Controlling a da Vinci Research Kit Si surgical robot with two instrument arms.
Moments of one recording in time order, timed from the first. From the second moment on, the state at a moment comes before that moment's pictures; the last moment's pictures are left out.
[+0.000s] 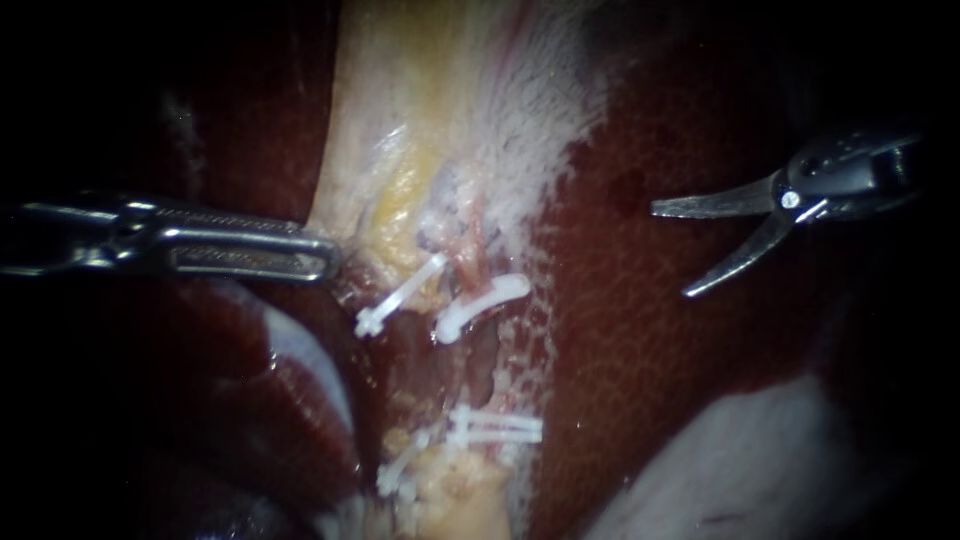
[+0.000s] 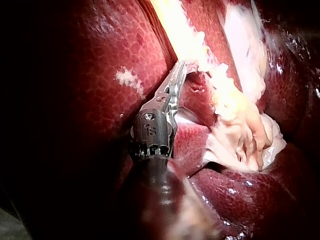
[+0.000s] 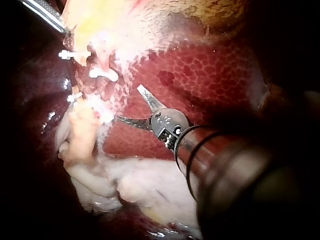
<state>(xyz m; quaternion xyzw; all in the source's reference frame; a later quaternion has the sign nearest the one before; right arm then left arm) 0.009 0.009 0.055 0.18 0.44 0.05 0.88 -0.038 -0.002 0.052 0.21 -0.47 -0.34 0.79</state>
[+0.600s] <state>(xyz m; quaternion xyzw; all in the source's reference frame) 0.011 0.007 0.055 0.18 0.44 0.05 0.88 -0.041 -0.003 0.056 0.23 -0.47 -0.33 0.79</state>
